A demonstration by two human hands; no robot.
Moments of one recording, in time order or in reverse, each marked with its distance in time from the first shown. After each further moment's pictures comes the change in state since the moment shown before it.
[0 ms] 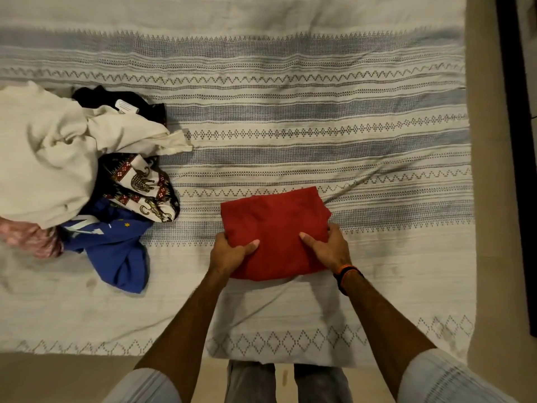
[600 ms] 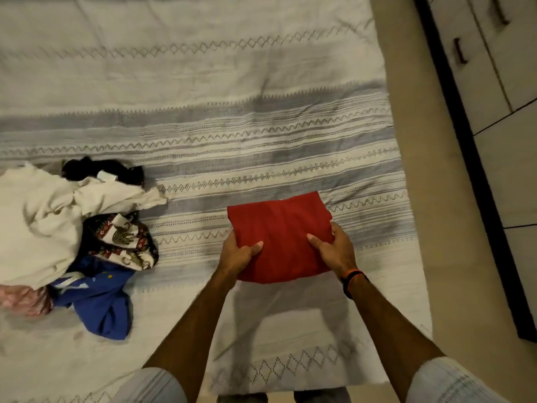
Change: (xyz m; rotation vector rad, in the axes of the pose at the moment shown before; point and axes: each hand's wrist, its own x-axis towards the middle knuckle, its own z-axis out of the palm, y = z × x) left_hand -0.061 0.117 0.063 -0.064 -0.168 0.194; right_hand -0.006 -0.041 -0.116 0.138 0.093 -0.135
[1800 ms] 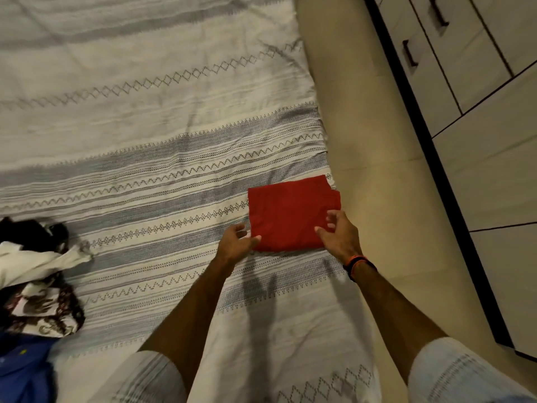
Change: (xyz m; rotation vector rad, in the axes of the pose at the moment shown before) left_hand 0.059 0.111 0.197 0.236 -0.068 -0.022; right_hand 0.140 -0.007 -0.194 -0.123 0.068 -0.019
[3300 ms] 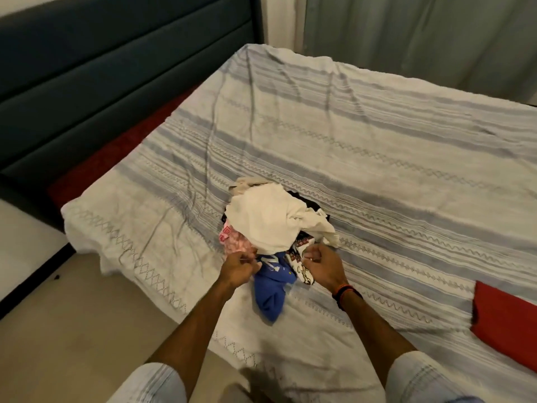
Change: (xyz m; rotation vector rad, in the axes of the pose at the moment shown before) left_hand -0.260 -0.292 -0.513 -0.452 0.519 0.060; right_hand -0.381 -0.256 0.439 -0.192 -0.502 -0.570
